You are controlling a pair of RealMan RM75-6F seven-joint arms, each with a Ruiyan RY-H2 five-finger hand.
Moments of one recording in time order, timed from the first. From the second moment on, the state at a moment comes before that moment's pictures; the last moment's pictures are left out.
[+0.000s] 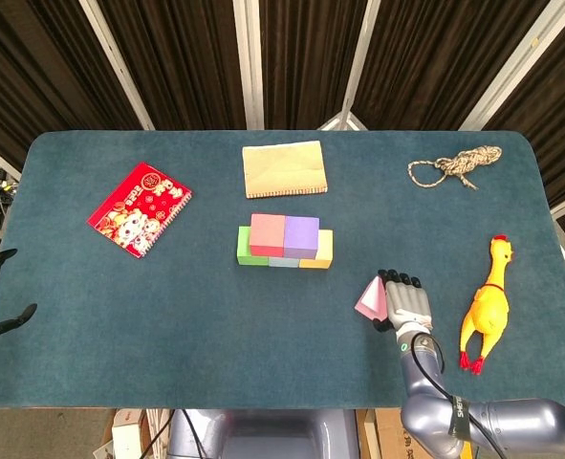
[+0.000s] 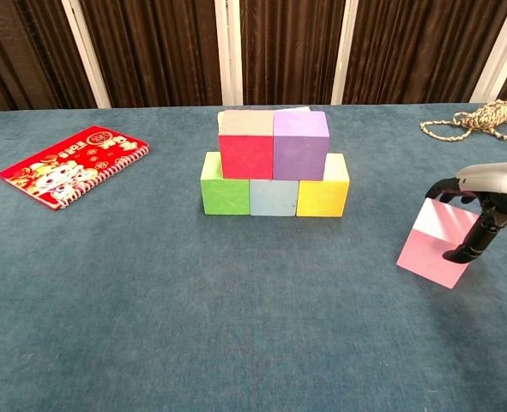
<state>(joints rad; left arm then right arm) -0.17 -1.18 -0.07 -1.62 1.28 1.56 0.10 0.86 -1.42 0.18 -1.97 -0.13 1.35 -0.71</state>
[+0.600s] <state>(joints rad) -0.18 -1.26 -0.13 -1.49 1.30 1.54 0.06 0.86 -1.45 0.19 -1.93 -0.12 1.32 -0.74</state>
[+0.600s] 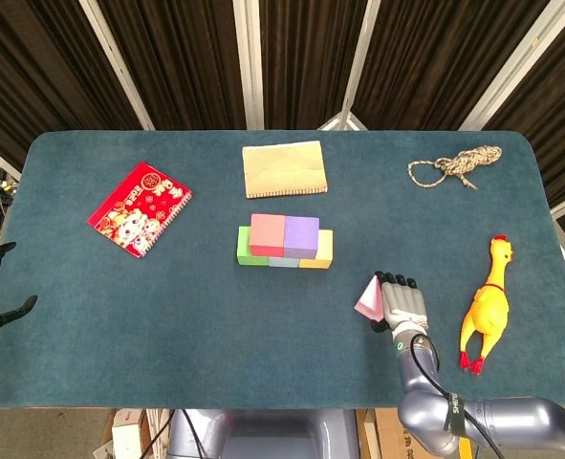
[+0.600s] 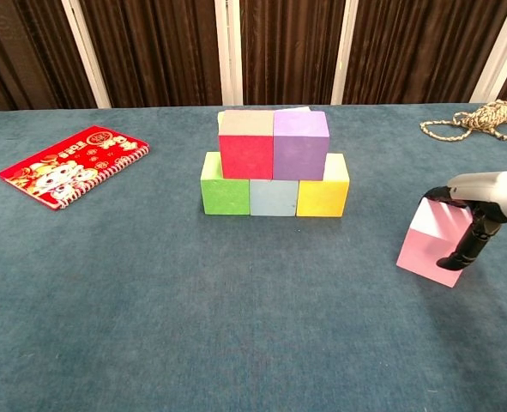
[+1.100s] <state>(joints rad) -0.18 -1.28 -0.14 -1.49 1.30 1.51 0.10 0.86 -1.48 0.23 -1.89 -0.07 1.37 -0.79</state>
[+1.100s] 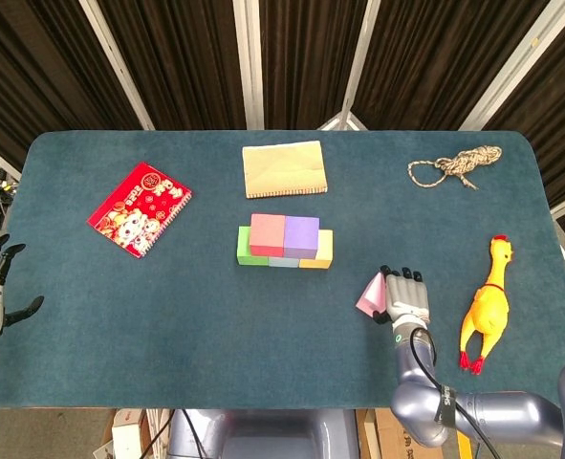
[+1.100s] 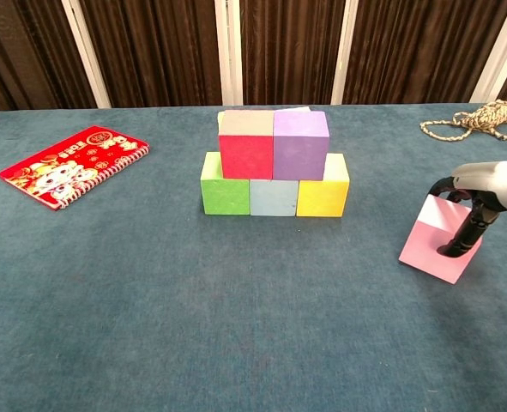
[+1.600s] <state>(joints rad) -0.18 -1.28 -0.14 -1.49 1.30 1.49 0.10 0.86 -1.47 0.26 -1.94 -0.05 1.41 -0.83</state>
